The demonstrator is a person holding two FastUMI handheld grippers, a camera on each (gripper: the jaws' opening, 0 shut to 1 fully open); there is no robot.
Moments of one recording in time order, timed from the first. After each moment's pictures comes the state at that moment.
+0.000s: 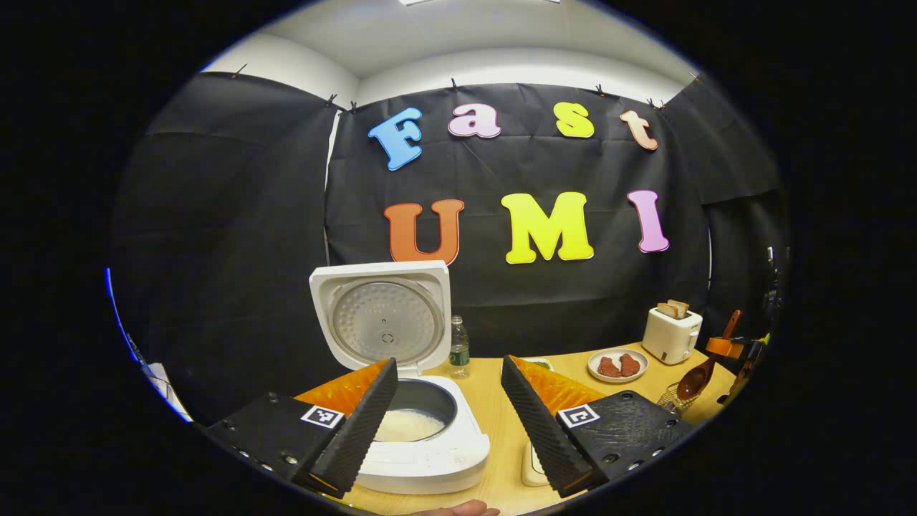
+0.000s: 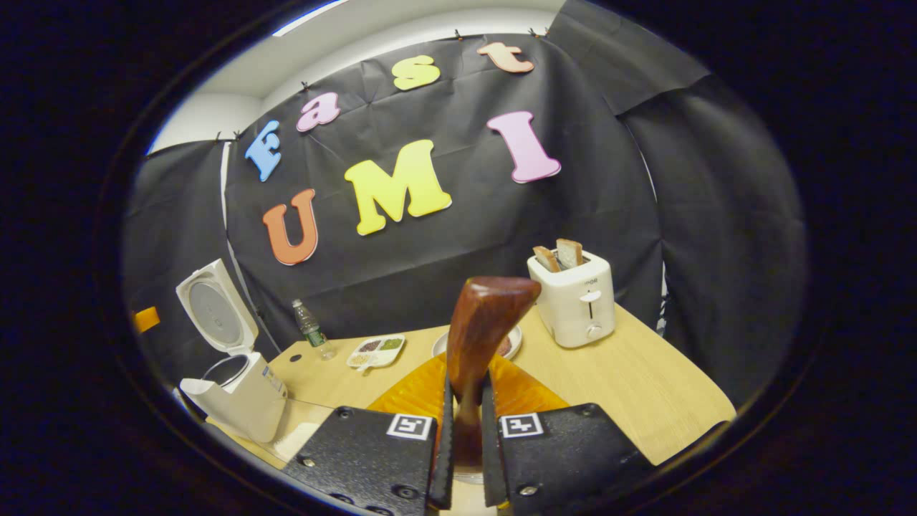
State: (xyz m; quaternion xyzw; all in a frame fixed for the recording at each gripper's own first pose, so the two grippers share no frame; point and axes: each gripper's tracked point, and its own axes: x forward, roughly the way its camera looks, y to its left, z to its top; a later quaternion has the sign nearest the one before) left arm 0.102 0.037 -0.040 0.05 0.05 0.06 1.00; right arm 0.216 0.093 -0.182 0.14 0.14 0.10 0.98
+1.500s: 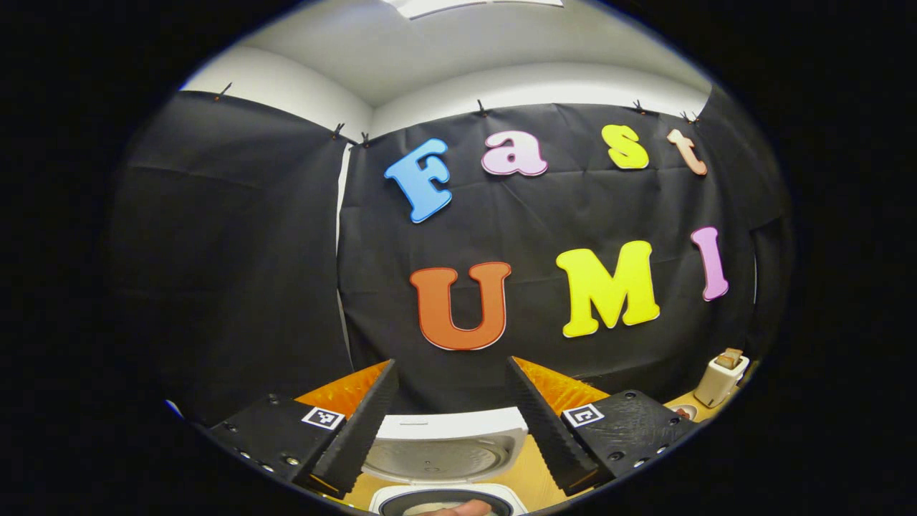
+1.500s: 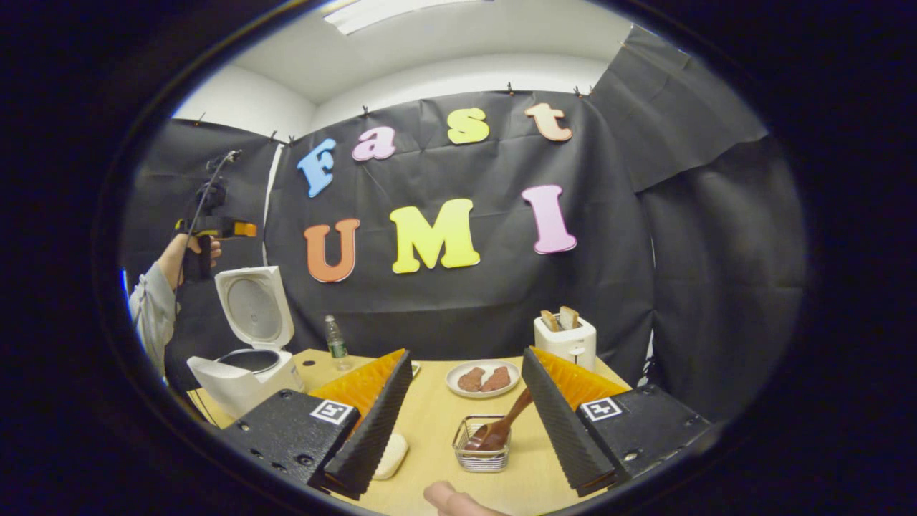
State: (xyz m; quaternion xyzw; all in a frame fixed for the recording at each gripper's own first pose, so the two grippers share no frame) left arm 0.300 0.134 0.077 0.04 0.00 0.11 0.99; right arm 0.096 0.105 -0.094 0.06 0.03 0.12 0.99
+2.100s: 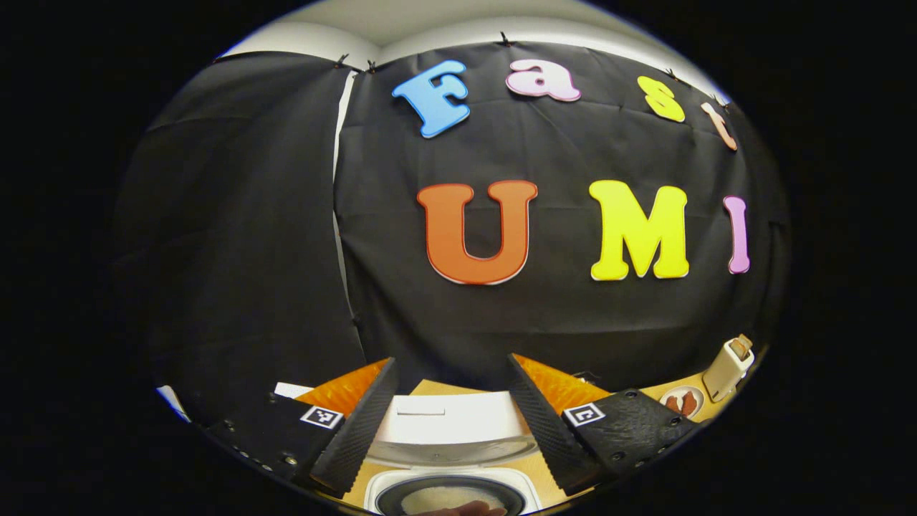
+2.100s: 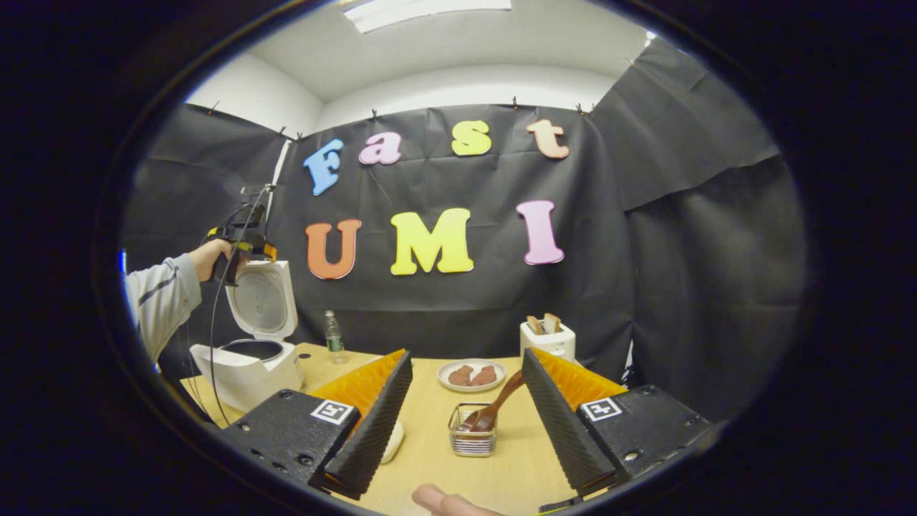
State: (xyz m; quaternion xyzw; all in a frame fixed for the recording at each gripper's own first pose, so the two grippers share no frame) left arm 0.330 0.161 0.002 0.00 0.13 0.12 0.98; right arm 0.033 0.095 -0.080 0.03 0.01 0.09 1.00
